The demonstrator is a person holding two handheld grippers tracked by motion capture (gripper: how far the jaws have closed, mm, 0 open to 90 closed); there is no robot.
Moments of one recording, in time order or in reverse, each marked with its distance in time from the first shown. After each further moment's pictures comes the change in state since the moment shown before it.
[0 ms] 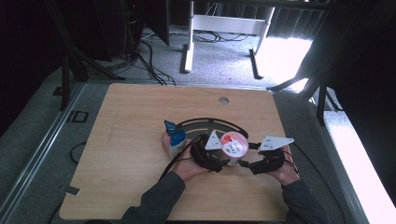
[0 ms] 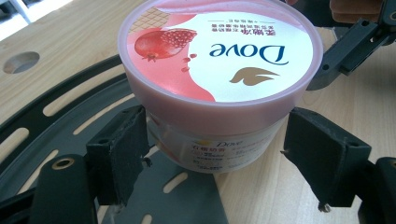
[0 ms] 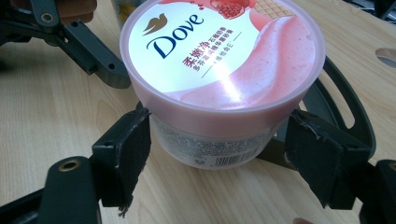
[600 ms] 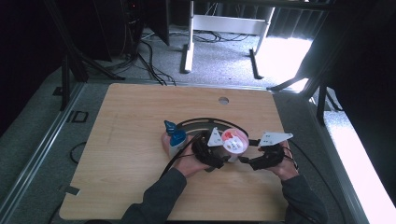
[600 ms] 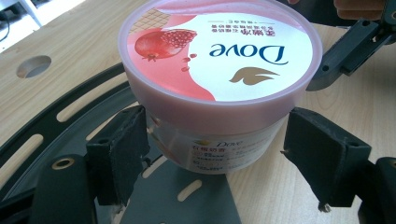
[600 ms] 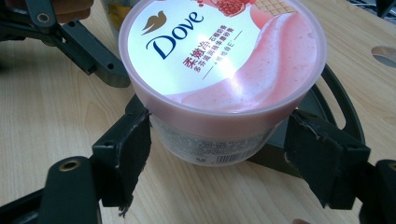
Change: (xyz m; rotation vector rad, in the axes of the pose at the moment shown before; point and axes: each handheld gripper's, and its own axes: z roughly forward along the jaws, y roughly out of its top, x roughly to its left) left arm 0.007 0.006 0.006 0.011 0.029 0.007; right arm -0.014 0.003 0.004 0.010 0.006 0.006
